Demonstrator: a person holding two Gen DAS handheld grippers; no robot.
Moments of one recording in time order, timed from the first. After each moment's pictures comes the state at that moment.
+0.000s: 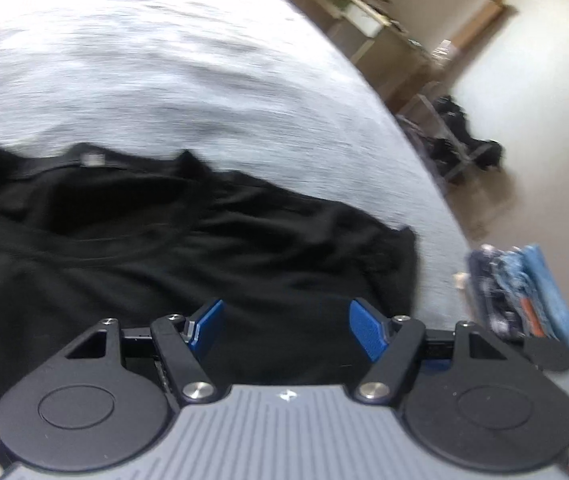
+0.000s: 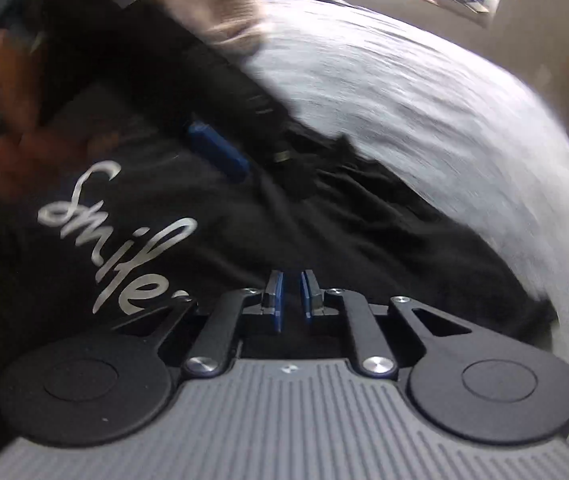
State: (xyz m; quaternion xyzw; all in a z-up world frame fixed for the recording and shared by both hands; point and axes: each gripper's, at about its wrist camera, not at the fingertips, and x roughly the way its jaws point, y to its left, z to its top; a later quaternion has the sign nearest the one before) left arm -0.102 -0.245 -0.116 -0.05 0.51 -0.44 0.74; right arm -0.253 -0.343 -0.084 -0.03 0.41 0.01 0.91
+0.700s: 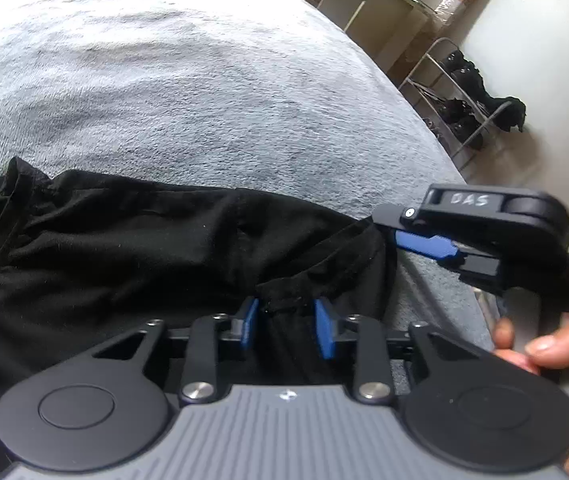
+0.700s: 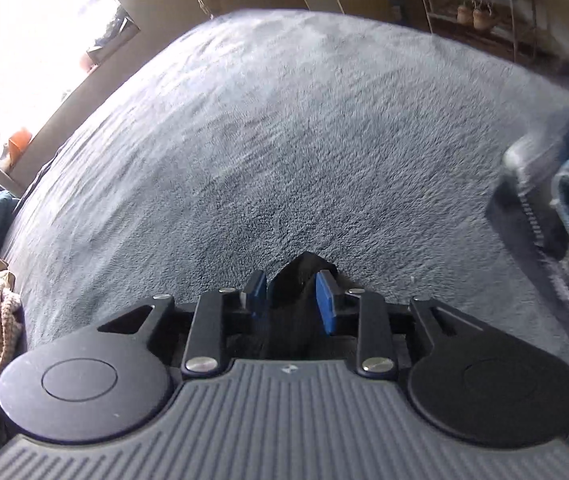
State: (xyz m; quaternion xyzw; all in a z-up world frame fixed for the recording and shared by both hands) left arm -0.136 -0.382 -0.143 0.02 0.51 -0.41 0.75; right arm -0.244 -0.556 -0.123 0.37 0.31 -0.28 0.83
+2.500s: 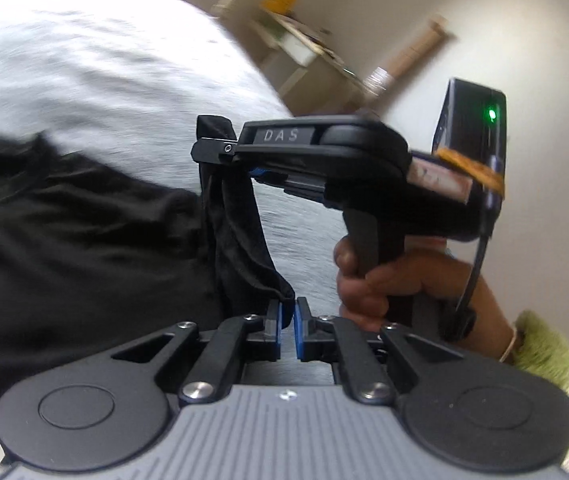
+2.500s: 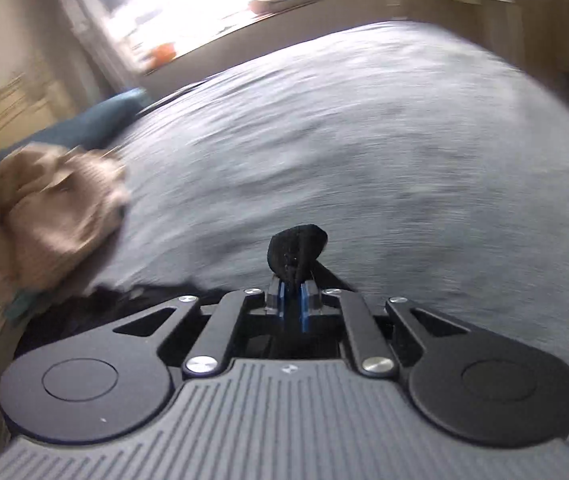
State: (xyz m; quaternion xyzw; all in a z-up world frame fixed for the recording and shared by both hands) left arm -0.191 -0.290 -0.103 -0.13 0.46 -0.47 0.74; right arm -0.197 -0.475 -0.076 0.21 0.32 -0.03 0.92
